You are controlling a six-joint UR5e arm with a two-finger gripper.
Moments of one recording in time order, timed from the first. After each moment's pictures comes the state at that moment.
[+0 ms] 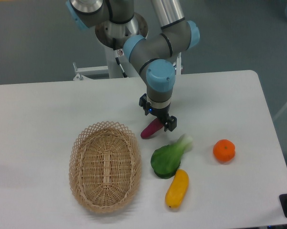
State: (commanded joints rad) arm 2.49 -1.84 -2.05 -0.85 1.60 1.29
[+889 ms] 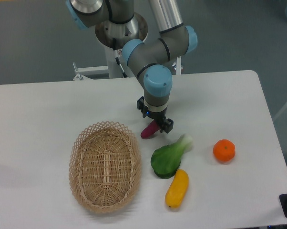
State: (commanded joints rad) arm 2.48 -1.87 -2.05 -0.84 1.60 1.27
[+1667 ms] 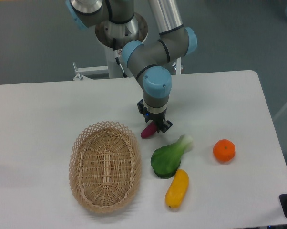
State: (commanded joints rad) arm 2.48 -1.87 -2.04 -0.84 1.60 1.27
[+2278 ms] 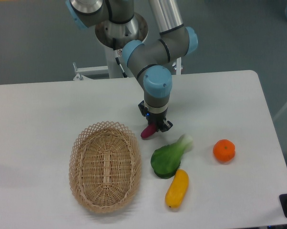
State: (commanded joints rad) arm 2.48 -1.86 -2.01 -0.84 1.60 1.28
